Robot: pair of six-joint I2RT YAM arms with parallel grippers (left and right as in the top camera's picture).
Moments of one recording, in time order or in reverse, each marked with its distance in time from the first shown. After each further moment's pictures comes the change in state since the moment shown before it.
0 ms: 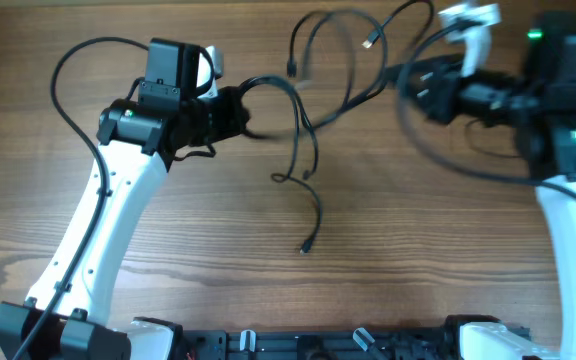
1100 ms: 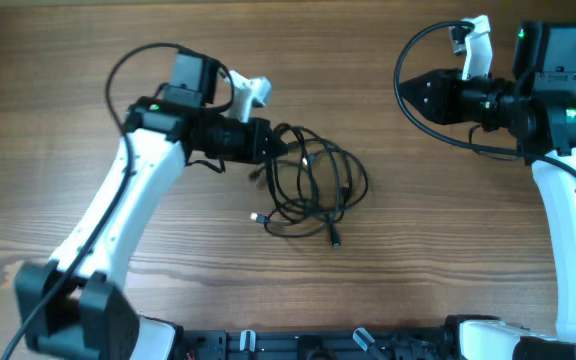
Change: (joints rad) left arm -0.044 0.108 -0.054 -0.036 0.433 0.379; right arm 0.025 0.090 0.013 -0.210 0.223 -0.129
